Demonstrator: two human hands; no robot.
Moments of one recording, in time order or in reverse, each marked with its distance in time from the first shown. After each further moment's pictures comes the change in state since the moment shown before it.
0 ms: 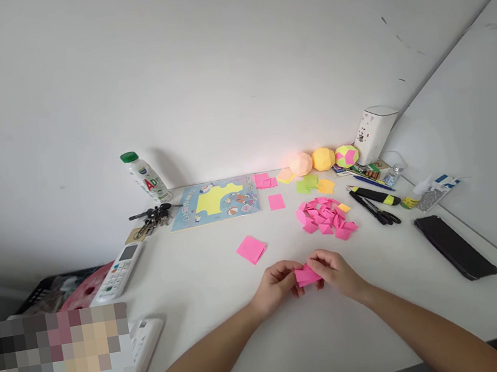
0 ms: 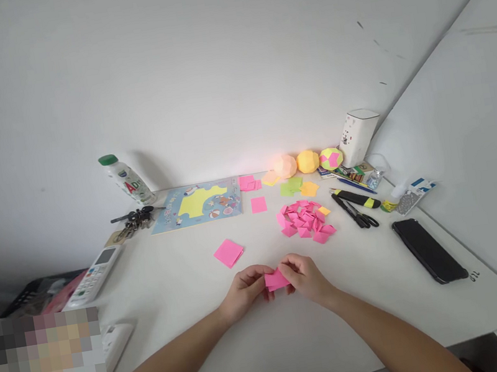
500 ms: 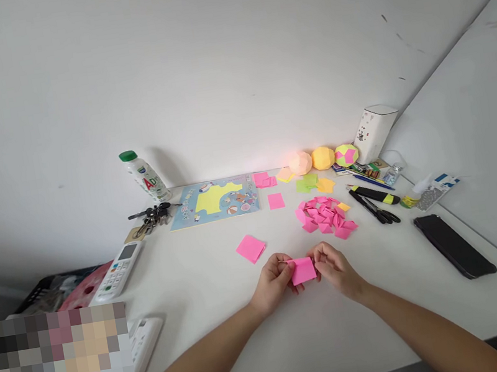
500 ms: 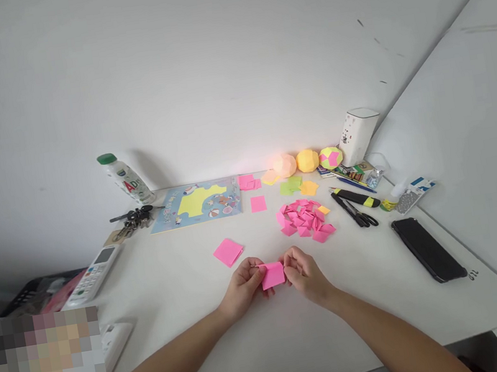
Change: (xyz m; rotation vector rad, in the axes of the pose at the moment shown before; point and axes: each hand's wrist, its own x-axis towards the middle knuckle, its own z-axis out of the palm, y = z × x) left_hand 0.002 0.001 0.005 -0.022 0.088 0.003; right_hand -0.003 0.000 -0.001 0.060 -0.001 -0.230
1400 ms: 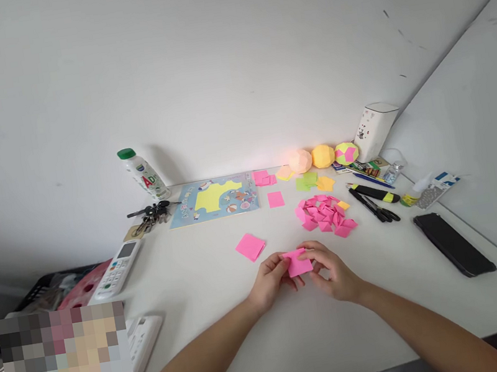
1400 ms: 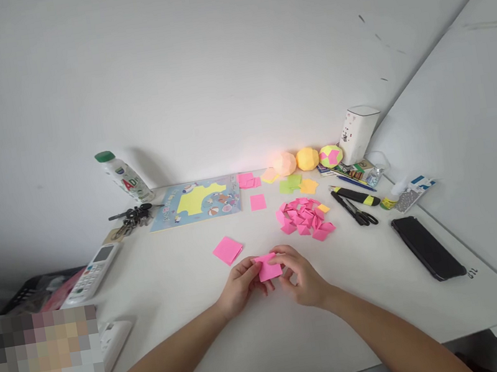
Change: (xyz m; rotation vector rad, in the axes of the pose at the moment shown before) left_hand 0.002 0.006 -0.005 -0.107 -0.052 -0.047; right_hand 0.000 0.005 0.001 -0.312 -0.077 -0.296
